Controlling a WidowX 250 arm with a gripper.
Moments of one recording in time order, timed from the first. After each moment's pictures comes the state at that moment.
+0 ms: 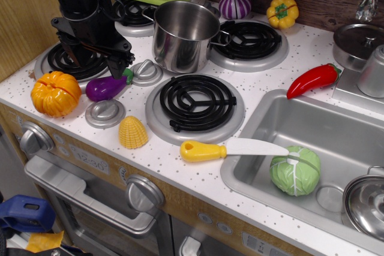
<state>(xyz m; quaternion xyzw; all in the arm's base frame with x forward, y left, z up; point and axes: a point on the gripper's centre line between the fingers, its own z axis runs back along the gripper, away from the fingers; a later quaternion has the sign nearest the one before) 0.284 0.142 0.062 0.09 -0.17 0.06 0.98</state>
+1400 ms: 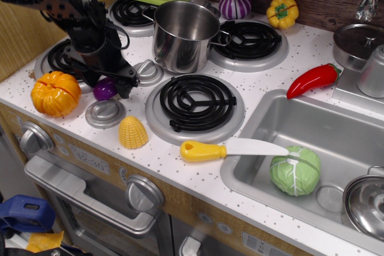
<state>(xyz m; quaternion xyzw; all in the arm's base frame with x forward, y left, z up) 0.296 0.150 0.008 0.08 -0.20 0.06 0.98</state>
